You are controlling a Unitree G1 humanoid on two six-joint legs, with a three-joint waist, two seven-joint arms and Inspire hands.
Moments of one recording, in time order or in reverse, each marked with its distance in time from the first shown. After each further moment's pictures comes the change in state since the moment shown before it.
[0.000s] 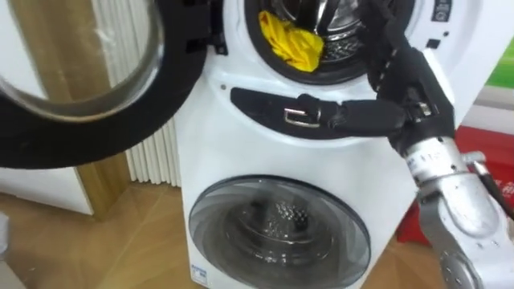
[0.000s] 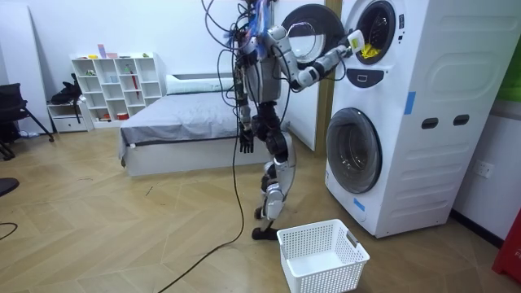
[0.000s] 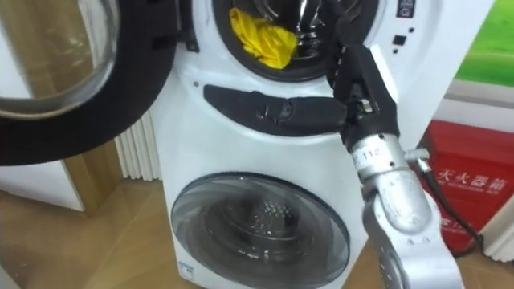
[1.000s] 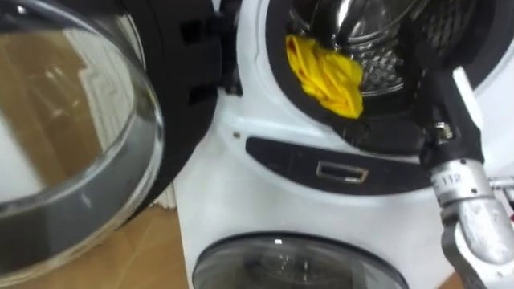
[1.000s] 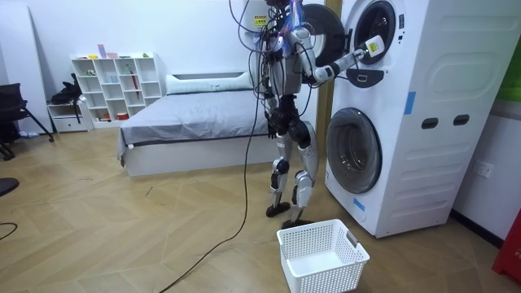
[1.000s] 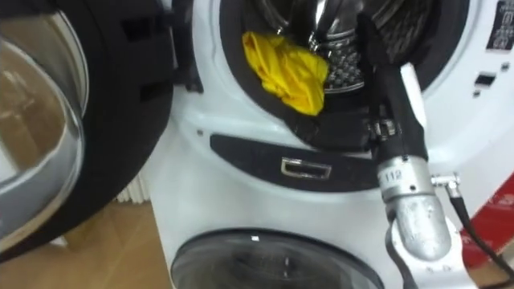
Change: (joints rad) left arm -0.113 0.048 -0.019 -0.036 0.015 0.014 0.033; right arm 0.126 -0.065 -0.031 -0.037 -0.071 -0.030 -0.100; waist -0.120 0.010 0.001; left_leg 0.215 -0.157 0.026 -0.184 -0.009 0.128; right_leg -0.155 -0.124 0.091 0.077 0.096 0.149
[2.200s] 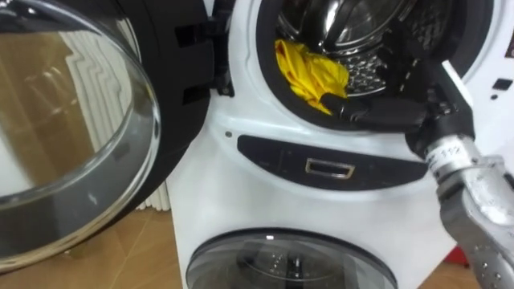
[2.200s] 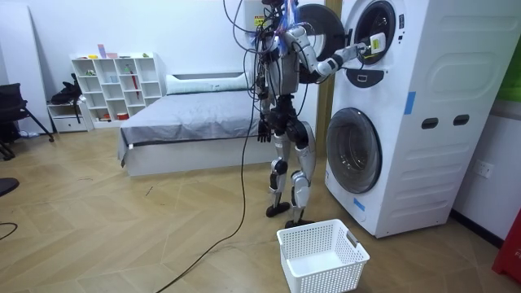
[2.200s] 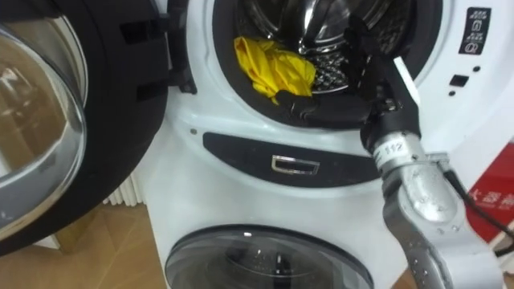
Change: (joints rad) left arm 0.125 -0.058 0.137 -0.026 0.064 0.046 -0.001; right arm -0.156 -0.091 0.001 0.016 0.360 0.244 -0.019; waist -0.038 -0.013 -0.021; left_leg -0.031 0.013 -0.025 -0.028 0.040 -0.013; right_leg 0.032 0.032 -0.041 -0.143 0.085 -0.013
